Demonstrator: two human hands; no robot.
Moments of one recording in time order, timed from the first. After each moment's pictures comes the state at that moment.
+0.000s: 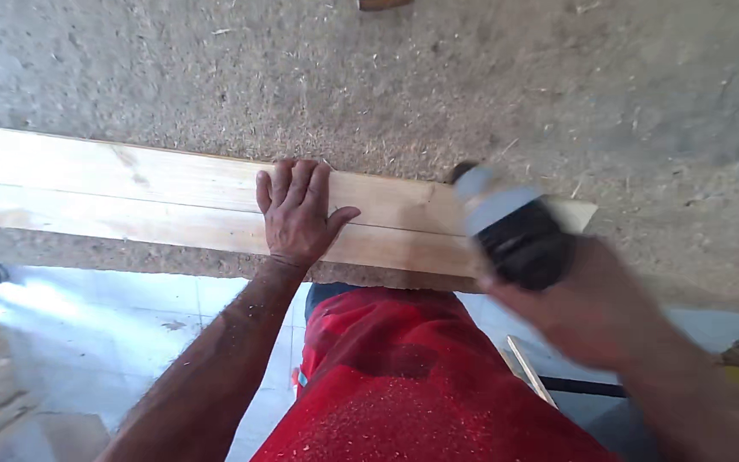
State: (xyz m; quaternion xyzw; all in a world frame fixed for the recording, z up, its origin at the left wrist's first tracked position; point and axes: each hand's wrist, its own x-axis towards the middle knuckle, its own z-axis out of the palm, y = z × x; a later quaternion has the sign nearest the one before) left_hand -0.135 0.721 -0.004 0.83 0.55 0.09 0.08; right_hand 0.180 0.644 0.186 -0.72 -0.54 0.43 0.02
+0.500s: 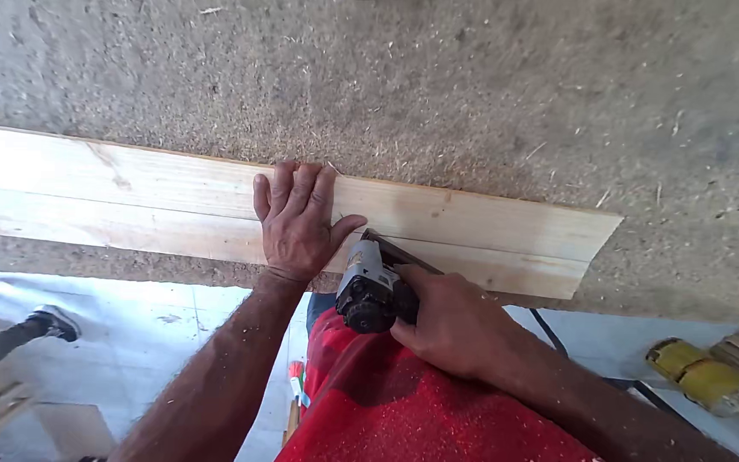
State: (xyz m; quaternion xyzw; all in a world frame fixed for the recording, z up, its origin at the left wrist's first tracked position) left_hand -0.136 0.722 -0.006 0.83 0.54 0.10 0.08; right_hand 0.088 0.664 0.130 -0.60 -0.53 0.56 -0.20
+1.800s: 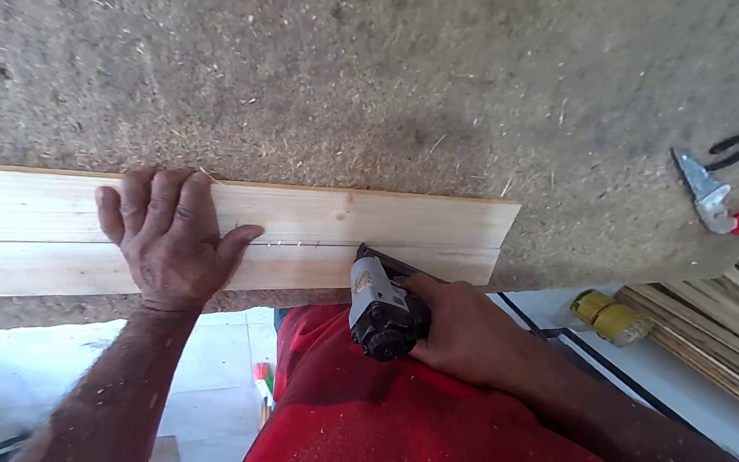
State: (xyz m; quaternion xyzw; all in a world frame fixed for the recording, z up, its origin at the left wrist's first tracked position) left_hand -0.133 0.723 0.001 0.82 0.55 0.07 0.13; right_hand 0.202 0.628 0.138 -0.61 -0.49 0.56 -0.26
